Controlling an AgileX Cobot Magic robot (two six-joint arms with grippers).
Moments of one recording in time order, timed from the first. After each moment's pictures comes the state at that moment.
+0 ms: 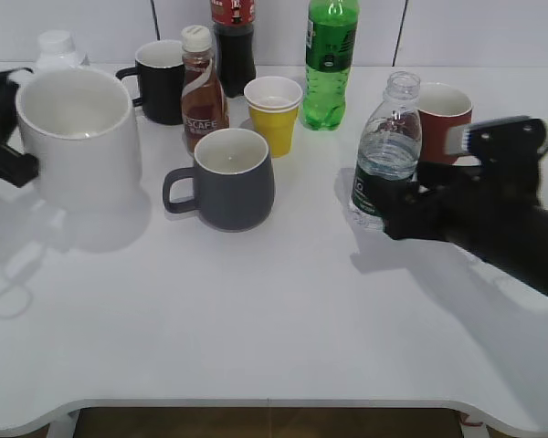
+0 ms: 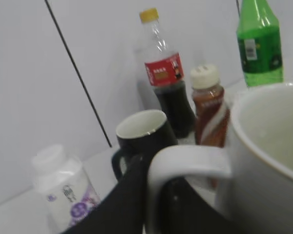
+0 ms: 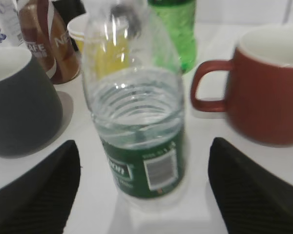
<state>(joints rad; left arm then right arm) -0.07 1.43 -0.43 0.49 -0.94 0.01 0.38 1.77 -0.44 -0.15 -1.00 0.20</state>
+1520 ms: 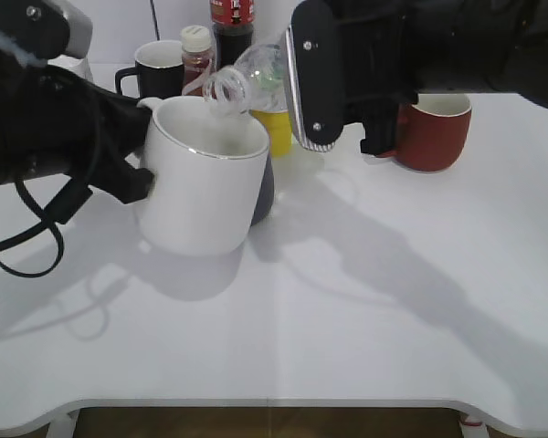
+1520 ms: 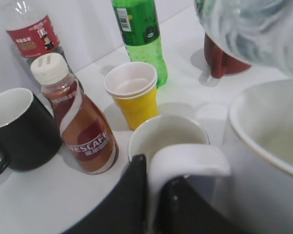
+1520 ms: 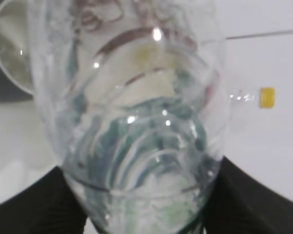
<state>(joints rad) -0.57 1.32 -0.66 0.32 -0.21 -0.08 0.66 1.56 -1.03 -0.68 -0.03 -0.73</state>
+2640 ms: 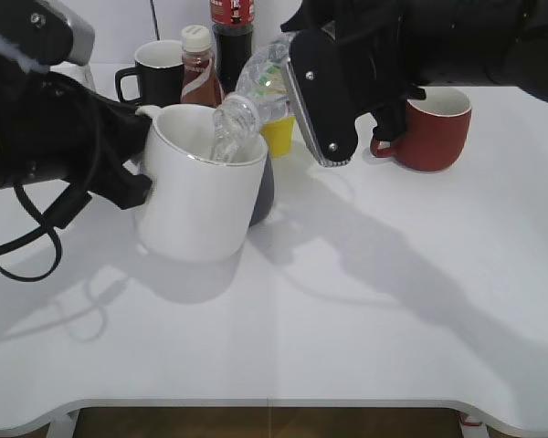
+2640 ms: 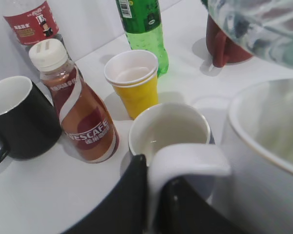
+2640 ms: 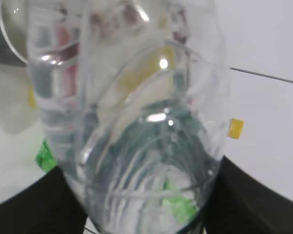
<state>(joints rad) -0.57 1.32 -0.66 0.32 -0.18 -0.08 0.66 1.56 -1.04 -0.69 -0.04 -0.98</state>
